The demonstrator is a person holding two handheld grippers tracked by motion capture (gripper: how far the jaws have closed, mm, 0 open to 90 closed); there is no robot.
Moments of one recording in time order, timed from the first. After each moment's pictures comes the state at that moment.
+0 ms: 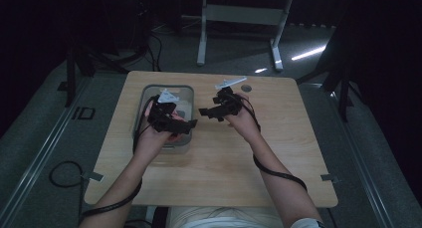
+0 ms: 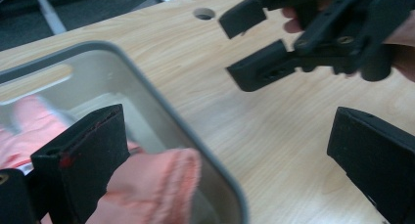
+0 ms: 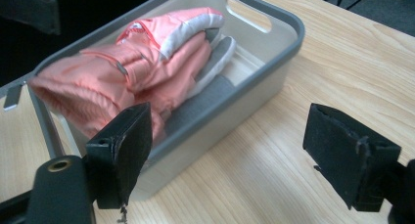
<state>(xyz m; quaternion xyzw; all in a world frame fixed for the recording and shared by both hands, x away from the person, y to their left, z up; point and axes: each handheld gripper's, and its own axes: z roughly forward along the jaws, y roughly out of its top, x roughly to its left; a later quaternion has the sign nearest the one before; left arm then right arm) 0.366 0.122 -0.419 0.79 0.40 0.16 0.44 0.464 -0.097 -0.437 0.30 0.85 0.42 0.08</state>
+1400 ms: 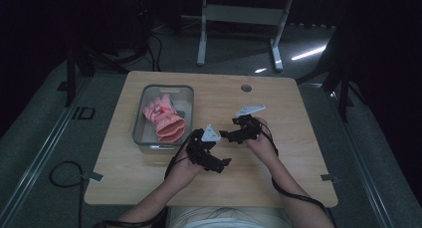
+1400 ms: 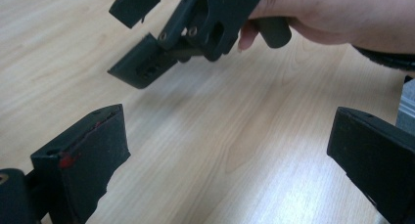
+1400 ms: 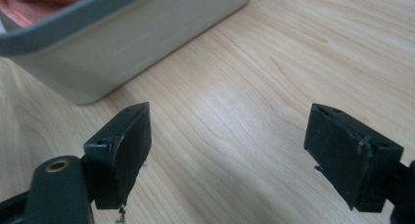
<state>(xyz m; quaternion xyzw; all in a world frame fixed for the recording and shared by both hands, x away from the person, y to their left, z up) 0.323 0.025 -0.487 0.85 0.29 0.11 0.42 0.432 -0.168 -0.511 0.31 0.85 0.41 0.11</state>
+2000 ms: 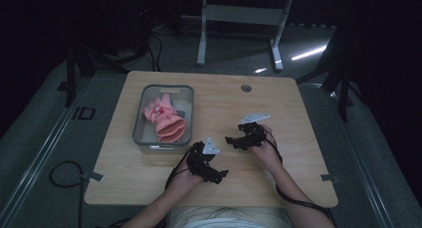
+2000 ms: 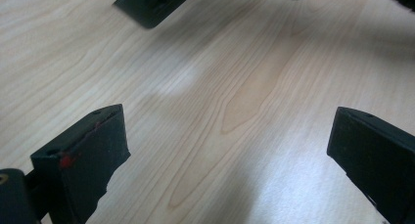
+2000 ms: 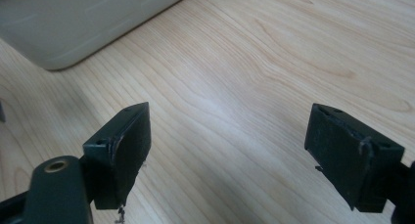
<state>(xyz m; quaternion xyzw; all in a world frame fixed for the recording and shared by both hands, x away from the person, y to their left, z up) 0.315 0.024 -0.536 0.86 0.30 0.09 0.40 0.423 -0.188 -0.535 0.33 0.85 0.40 0.12</state>
